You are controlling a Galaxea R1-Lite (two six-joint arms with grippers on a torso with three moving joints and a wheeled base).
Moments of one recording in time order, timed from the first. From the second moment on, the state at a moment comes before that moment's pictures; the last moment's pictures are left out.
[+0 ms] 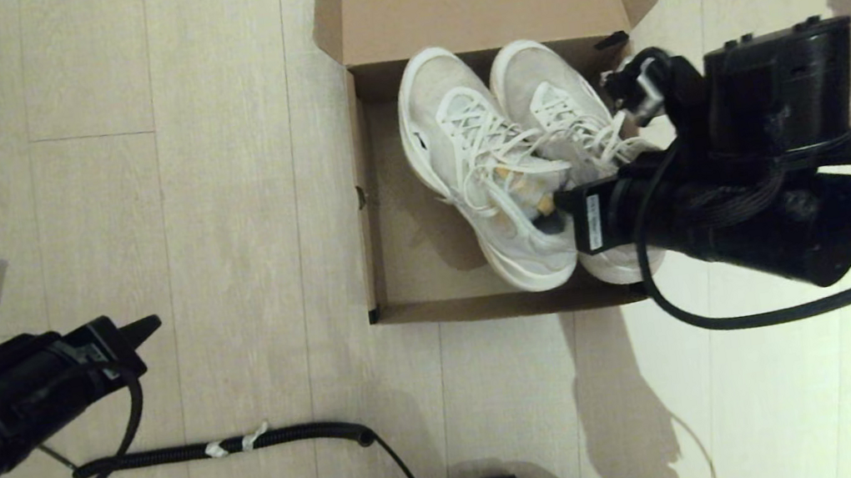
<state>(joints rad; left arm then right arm) -0.03 1.33 -0.57 -0.57 -0.08 -0.27 0.67 1.61 -1.08 -0.34 -0.30 0.11</state>
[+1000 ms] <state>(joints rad) -0.03 1.28 -0.51 -0.57 -0.09 -0.32 0.22 1.39 -1.26 -0.02 -0.21 0.13</state>
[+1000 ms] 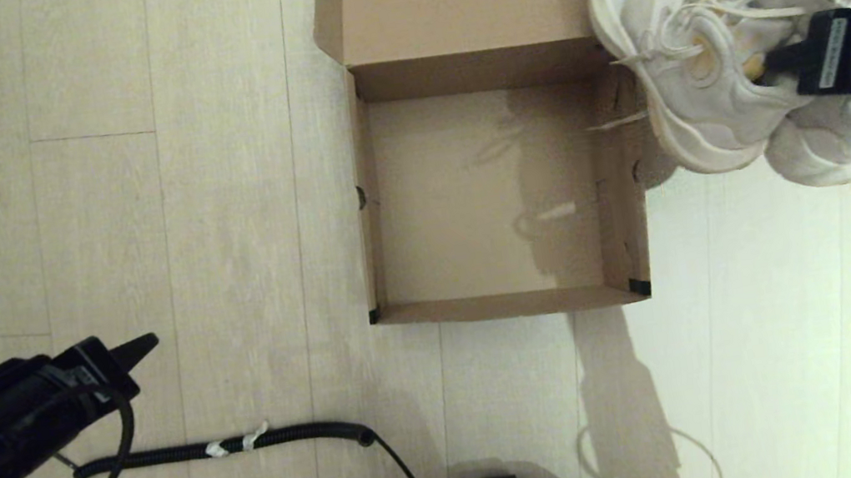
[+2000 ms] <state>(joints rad) -0.03 1.36 -0.51 -0.57 -0.11 -0.35 -0.08 1.48 -1.31 -0.15 -0.06 0.19</state>
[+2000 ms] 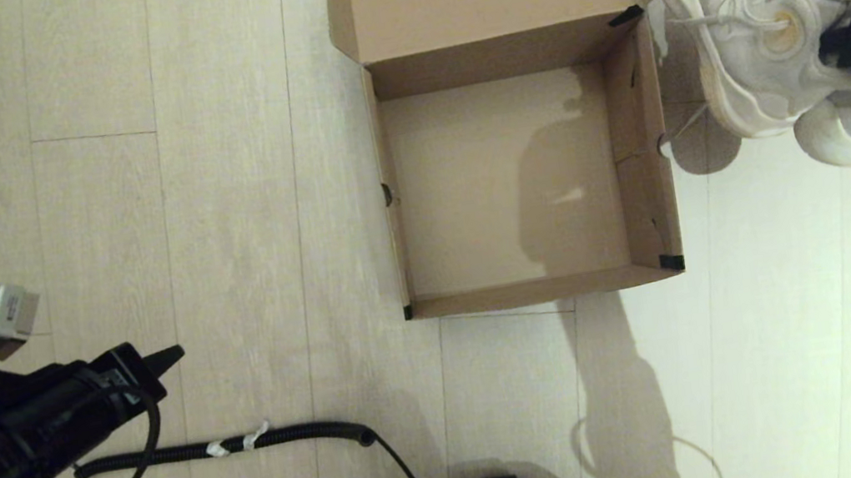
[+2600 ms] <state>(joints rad) -0.03 1.34 -0.48 -0.57 -0.11 -0.37 -0.12 1.35 -1.50 0.14 -0.06 0.18</state>
